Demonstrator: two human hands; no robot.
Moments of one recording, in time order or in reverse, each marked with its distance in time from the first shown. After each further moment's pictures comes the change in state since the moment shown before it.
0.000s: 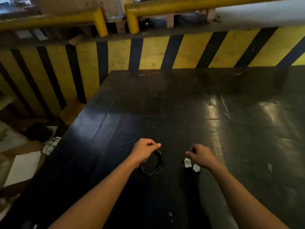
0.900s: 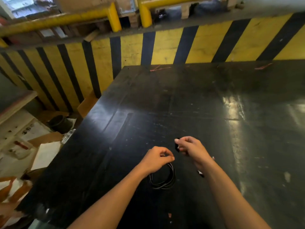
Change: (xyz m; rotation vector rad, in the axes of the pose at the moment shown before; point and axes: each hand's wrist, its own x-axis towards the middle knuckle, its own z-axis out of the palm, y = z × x) left_hand -0.028 0.001 0.041 0.056 -0.120 0.061; right_hand 0.004 -0.040 0.024 0.971 -0.129 -0.034
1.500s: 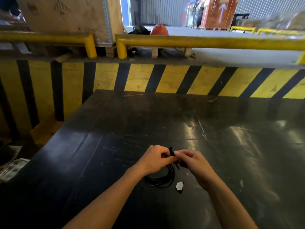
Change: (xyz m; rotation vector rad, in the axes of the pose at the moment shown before) left_hand 0.011 0.073 -0.016 0.086 -0.044 0.517; right_hand -0.093 -0.065 -0.017 -0.235 0.116 -0.264
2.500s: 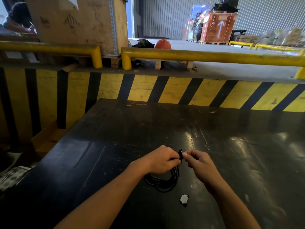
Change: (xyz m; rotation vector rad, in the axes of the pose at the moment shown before) left_hand 0.011 0.039 -0.044 0.239 -0.252 0.159; right_hand 0.002 -0.038 0.005 -0.139 0.123 -0.113
